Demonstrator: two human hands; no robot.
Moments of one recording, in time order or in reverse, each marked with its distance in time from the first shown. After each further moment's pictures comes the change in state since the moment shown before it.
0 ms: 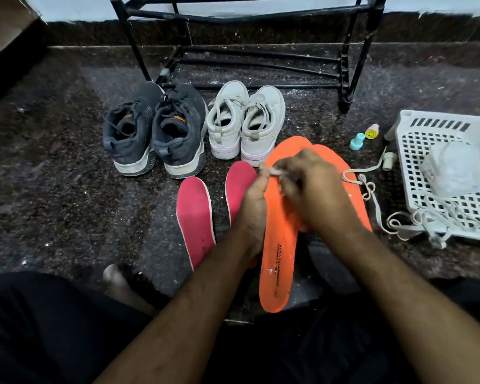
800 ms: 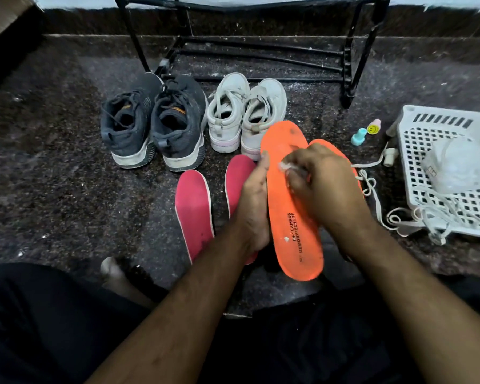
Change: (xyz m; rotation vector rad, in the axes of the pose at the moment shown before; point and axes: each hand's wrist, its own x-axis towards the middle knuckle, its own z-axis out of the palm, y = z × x) left_hand -0.001 -0.002 -0.006 -0.047 -0.109 0.073; right_hand -0.003 0.005 -0.009 -0.048 0.003 0.005
